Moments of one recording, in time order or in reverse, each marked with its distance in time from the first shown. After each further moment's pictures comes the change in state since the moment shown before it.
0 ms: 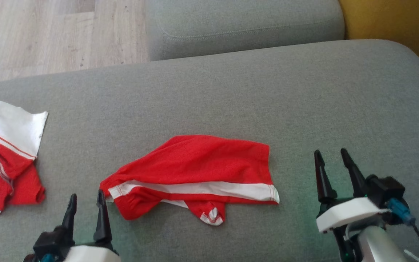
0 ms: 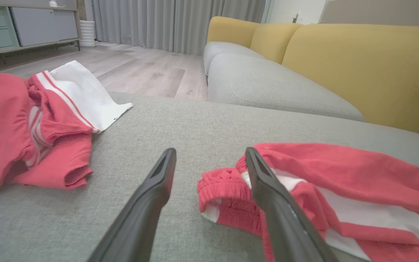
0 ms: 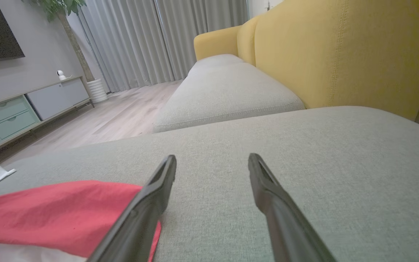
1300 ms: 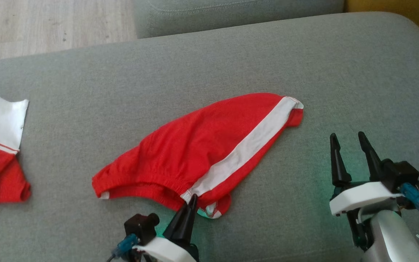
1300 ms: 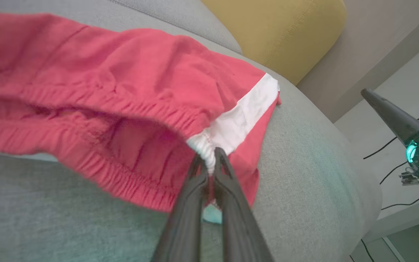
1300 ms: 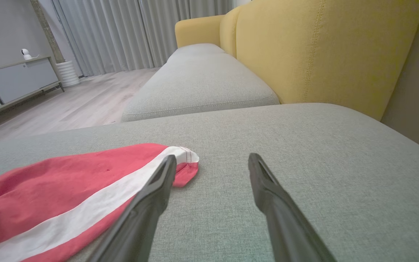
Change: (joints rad) left arm -0.158 -0.001 -0.644 0.146 -0.419 -0.031 0.000; right arm -0.059 -0.018 -0.071 0.015 -0.072 0.000 0.000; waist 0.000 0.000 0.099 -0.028
